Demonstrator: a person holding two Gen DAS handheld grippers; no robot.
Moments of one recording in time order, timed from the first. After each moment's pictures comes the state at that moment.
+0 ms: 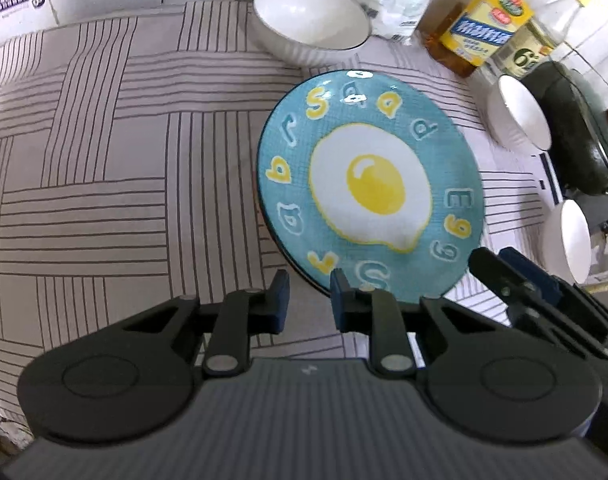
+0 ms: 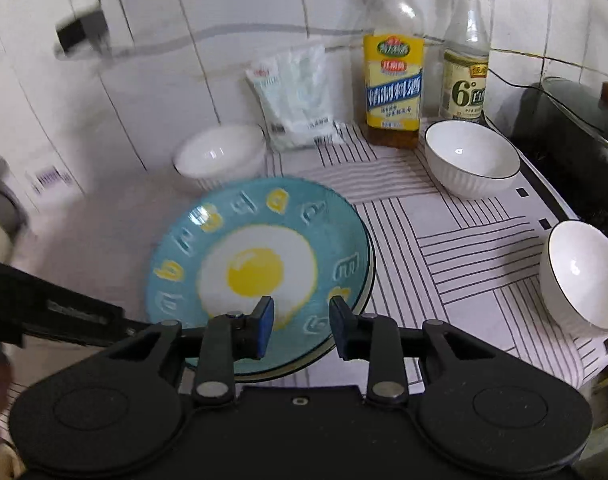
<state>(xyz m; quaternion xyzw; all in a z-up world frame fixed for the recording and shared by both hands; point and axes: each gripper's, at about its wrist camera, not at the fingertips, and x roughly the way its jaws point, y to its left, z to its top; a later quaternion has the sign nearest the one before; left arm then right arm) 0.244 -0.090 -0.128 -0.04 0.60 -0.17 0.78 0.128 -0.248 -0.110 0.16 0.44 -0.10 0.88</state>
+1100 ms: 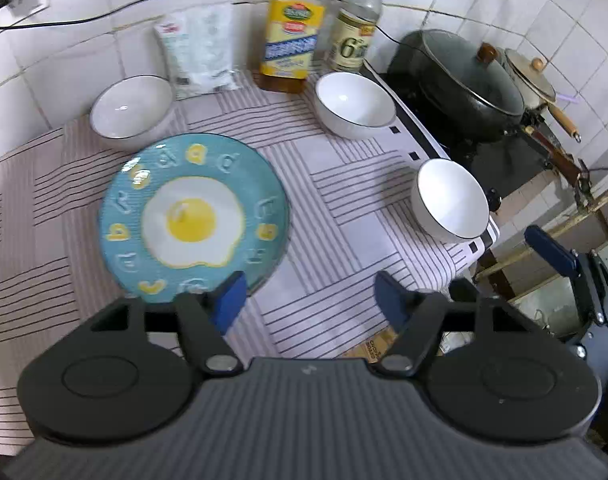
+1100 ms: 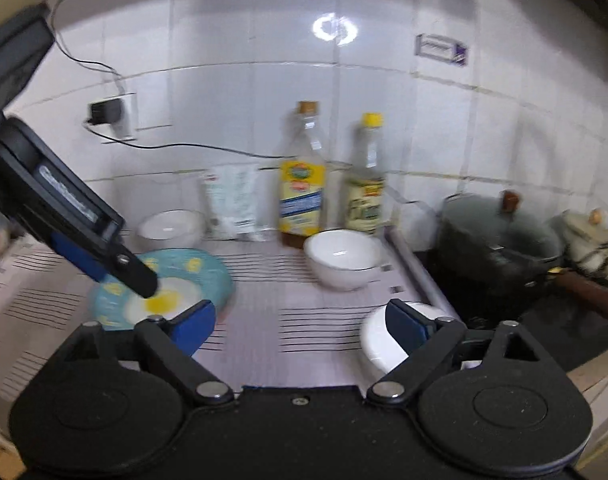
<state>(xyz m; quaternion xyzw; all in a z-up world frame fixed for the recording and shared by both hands) 0.150 -0.217 -0.053 0.06 0.51 -0.28 0.81 -0.015 -0.329 -0.074 0.02 0.28 -0.12 0.95</state>
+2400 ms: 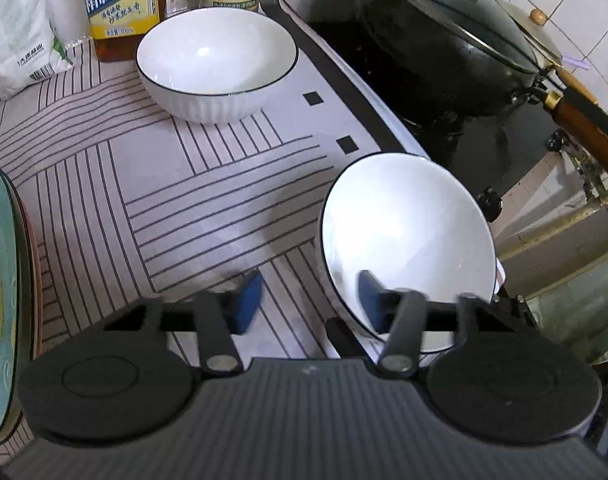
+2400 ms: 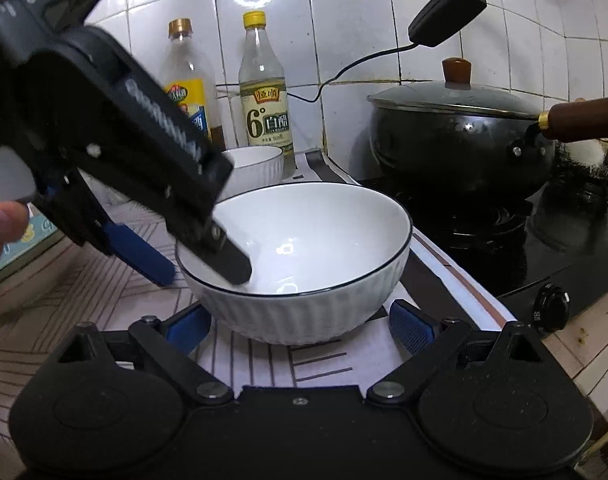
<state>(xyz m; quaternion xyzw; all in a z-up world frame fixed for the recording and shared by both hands) 0.195 -0.408 -0.175 0.07 0.54 -0.32 0.78 0.004 -0.453 -0.237 0.11 0.27 -0.15 0.94</state>
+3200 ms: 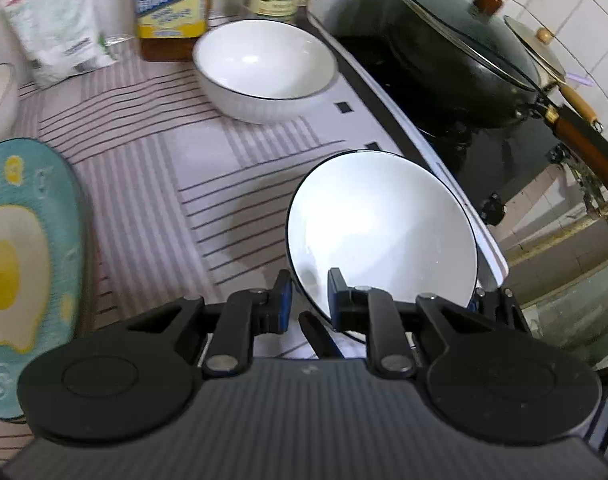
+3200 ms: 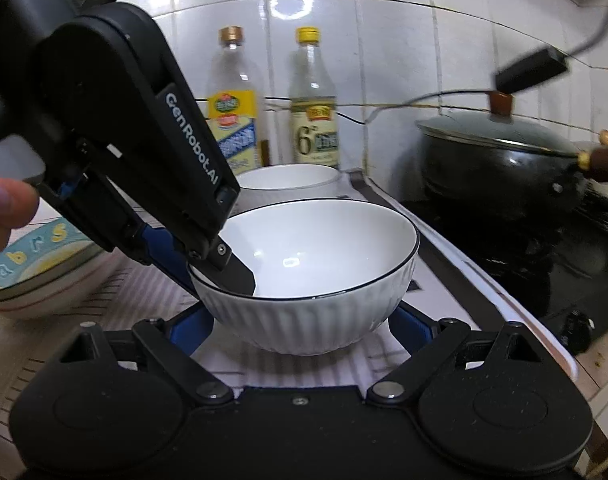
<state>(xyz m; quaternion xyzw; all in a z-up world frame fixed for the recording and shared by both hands) 0.194 -0.364 -0.152 0.05 0.53 -0.30 0.79 0.021 -0.411 -0.224 0.07 0.26 -0.12 0.96</state>
